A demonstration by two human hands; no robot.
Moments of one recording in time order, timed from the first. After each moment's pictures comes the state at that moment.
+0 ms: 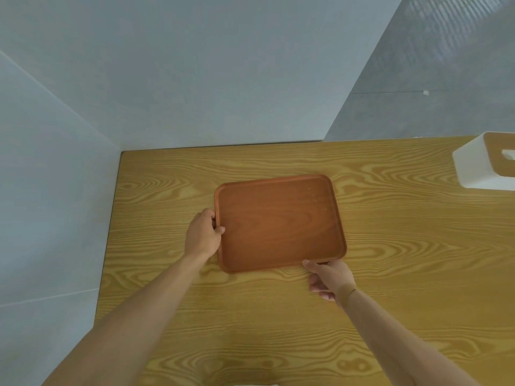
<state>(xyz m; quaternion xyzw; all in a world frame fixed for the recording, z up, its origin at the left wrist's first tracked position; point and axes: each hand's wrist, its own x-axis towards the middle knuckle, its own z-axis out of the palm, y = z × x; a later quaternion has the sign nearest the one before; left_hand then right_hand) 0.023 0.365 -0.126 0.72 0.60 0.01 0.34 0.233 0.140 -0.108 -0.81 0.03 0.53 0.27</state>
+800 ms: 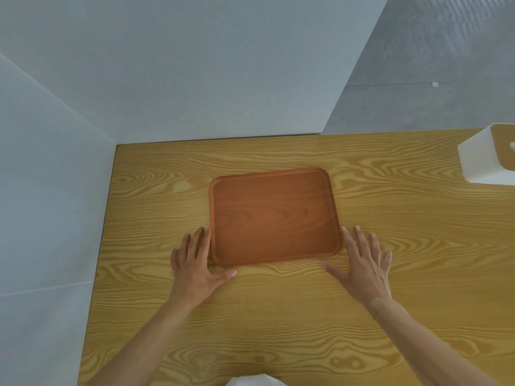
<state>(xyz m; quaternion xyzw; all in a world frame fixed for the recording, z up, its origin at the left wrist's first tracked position) -0.037 0.285 -0.142 0.82 0.51 -0.06 0.24 0.287 0.084 -0.133 -0.88 -0.41 0.23 0.02</state>
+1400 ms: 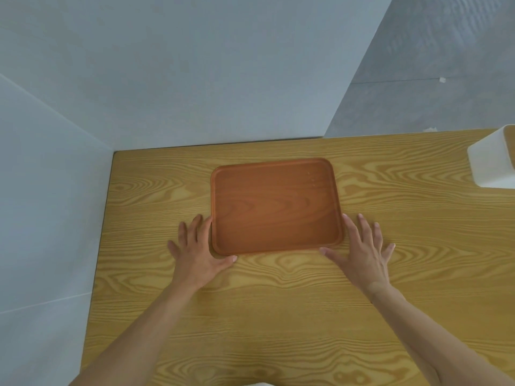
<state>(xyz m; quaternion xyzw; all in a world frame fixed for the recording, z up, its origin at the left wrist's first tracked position) -0.002 0.330 -0.136 0.81 0.54 -0.08 0.23 0.309 0.129 -0.138 -0.90 -0.37 0.23 0.07</state>
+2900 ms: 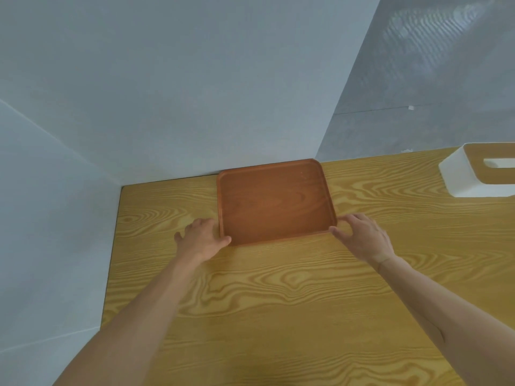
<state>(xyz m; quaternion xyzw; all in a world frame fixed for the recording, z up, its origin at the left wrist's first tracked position) 0.041 0.409 -0.084 0.79 0.53 -0.16 0.25 0.343 0.180 -0.073 -0.89 -0.39 0.23 0.08</state>
